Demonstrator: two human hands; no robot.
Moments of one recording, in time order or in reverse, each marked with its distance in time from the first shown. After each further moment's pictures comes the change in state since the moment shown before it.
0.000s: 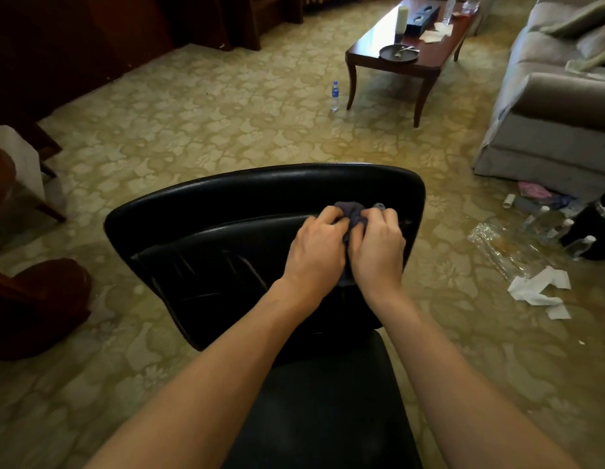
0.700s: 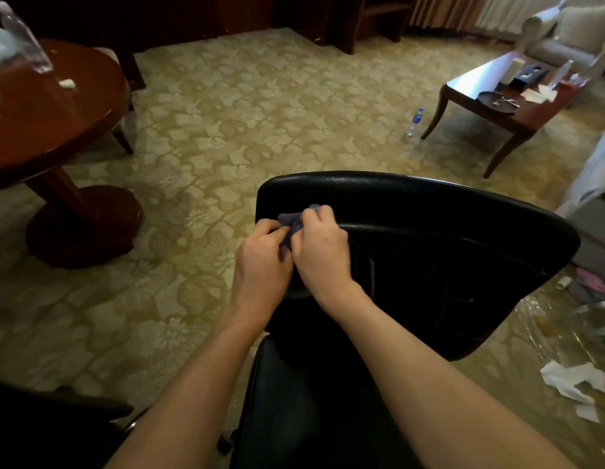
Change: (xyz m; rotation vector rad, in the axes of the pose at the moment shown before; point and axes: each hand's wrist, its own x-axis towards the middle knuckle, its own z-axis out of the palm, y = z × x) left_hand -0.151 -0.204 -0.105 -0.061 0.400 -0.500; right_hand -0.105 -0.217 0.141 -0.077 -0.389 -0.497
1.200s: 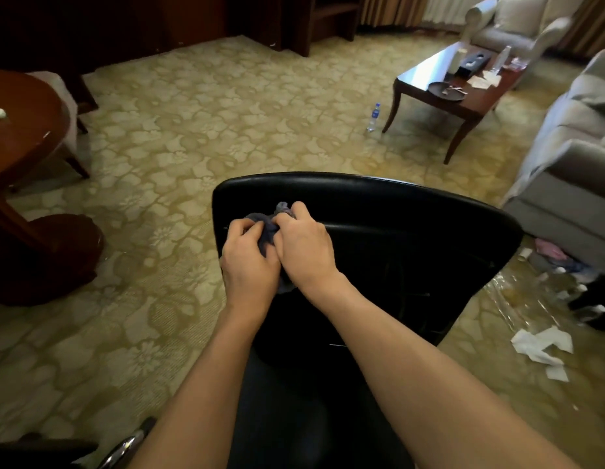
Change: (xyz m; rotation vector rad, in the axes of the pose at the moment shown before) left_hand 0.006 0.080 0.050 -0.088 0.063 -0.137; right_hand 0.004 0.072 -0.050 -0.036 -0.027 -0.033
